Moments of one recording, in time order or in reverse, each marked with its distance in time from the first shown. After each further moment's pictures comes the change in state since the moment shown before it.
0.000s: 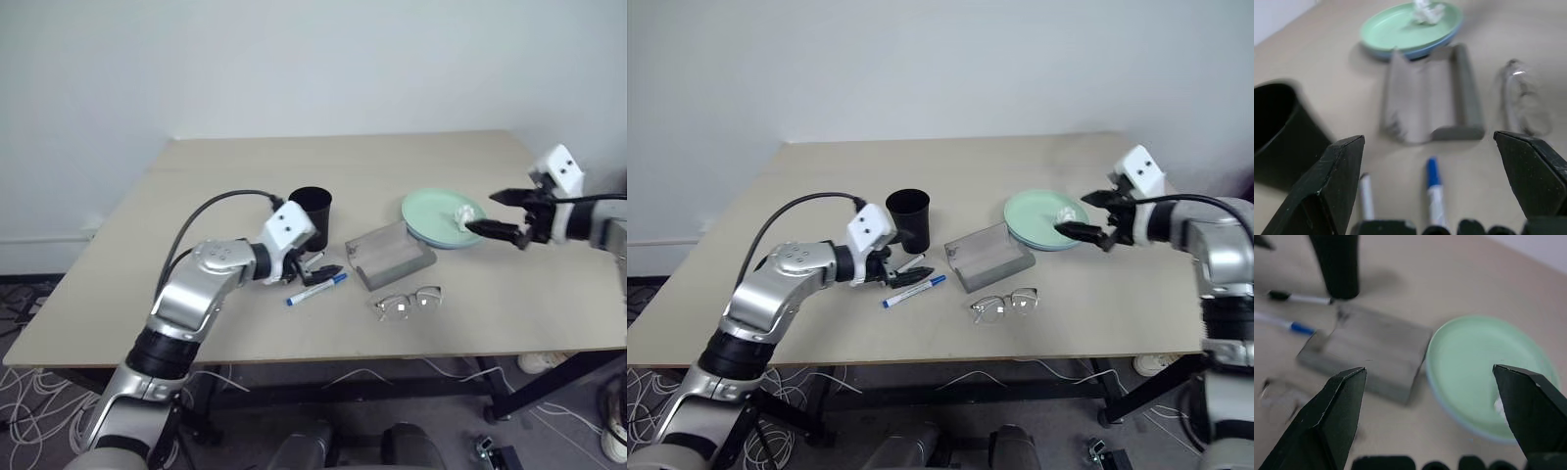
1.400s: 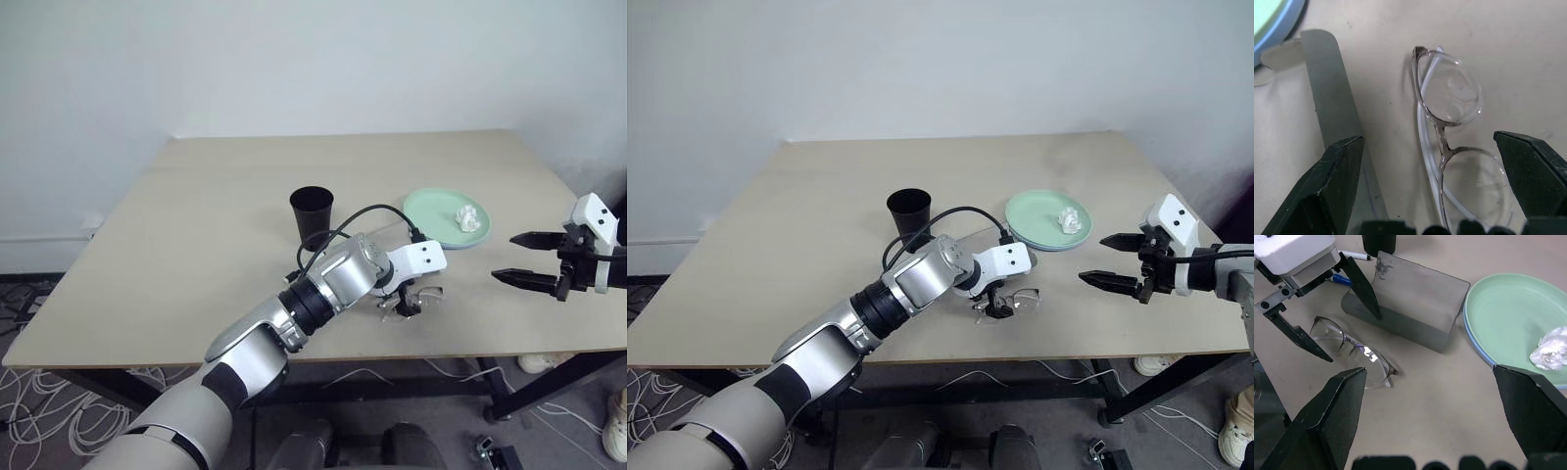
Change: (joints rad) left arm -0.411 -0.481 -0.456 0.545 0.282 0.158 -0.031; right arm 0.291 -0.082 -0.122 -0.151 0.095 -0.050 -0.003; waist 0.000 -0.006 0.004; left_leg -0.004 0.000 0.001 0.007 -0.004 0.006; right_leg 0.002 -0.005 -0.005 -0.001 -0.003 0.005
